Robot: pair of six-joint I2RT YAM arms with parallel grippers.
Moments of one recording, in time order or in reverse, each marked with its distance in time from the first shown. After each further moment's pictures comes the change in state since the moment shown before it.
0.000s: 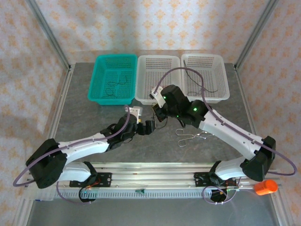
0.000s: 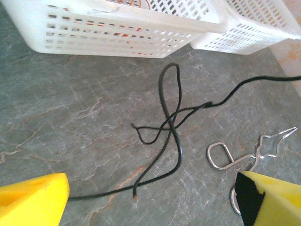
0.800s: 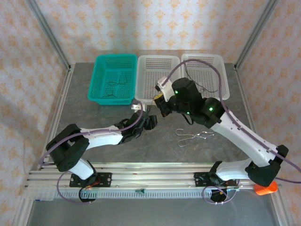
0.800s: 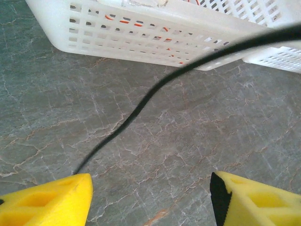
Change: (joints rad) left arm -0.008 0.260 0.133 0.011 -0.158 -0.121; right arm 0.000 -0.088 0.144 -0.056 -0.040 0.010
